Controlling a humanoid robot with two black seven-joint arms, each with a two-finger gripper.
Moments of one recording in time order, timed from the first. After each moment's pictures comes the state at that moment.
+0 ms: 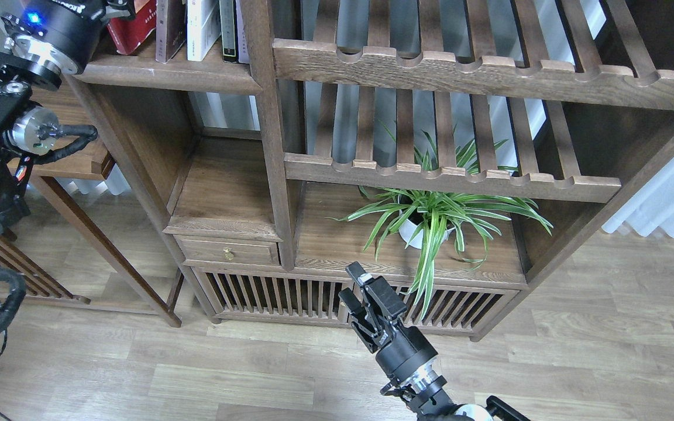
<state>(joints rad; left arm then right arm) -1.06 0.24 -1.02 -0.39 0.89 -0.25 -0.49 -0.05 0.01 0.83 1.14 0.31 0.58 0.02</state>
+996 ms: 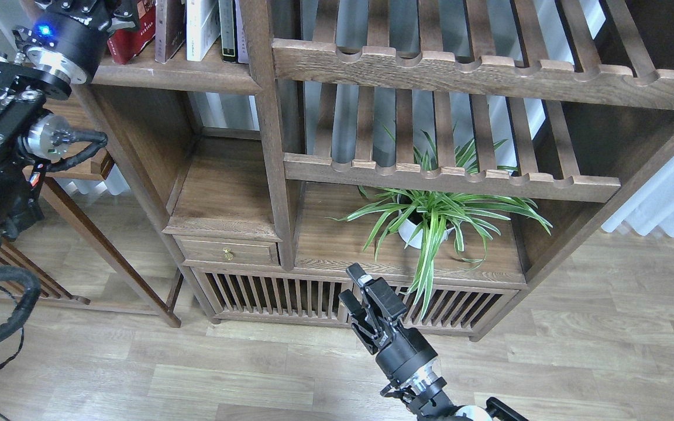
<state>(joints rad) -1.14 0.15 -1.03 -0.38 0.85 -0.16 -0.49 -0.05 0.02 0.82 1.13 0.32 0.58 0.02</state>
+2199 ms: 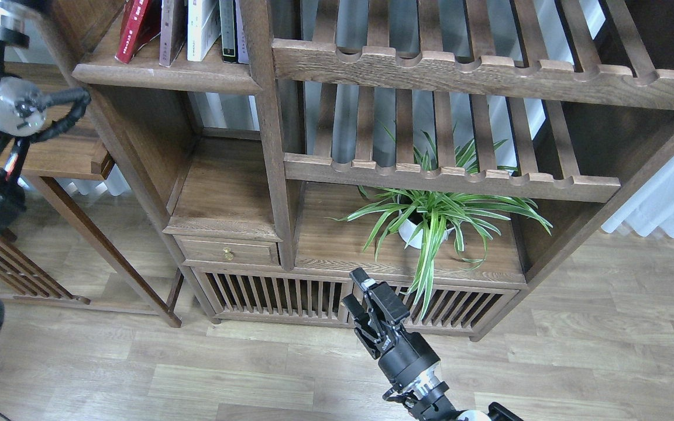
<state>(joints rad) -0.81 0.29 -1.20 -1.13 0.62 -0.13 -0.49 -0.06 0.02 0.82 1.14 0.31 0.58 0.01</state>
